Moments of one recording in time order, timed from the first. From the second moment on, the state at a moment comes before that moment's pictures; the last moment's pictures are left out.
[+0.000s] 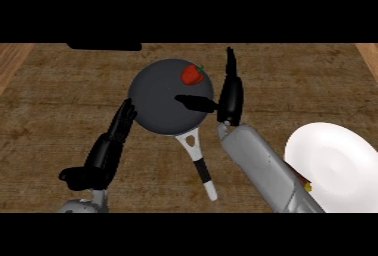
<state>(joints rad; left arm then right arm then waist) -0.05 0.06 -0.18 -1.58 0.01 0.05 -0.09 -0.74 0.00 0.39 -0.94 0.02 -0.90 0.11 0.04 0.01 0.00</state>
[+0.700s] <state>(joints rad) -0.02 0.06 -0.13 -1.58 0.02 0.02 -0.10 -0.47 -0.01 0.52 -1.16 0.03 -0.79 -0.04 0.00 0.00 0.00</state>
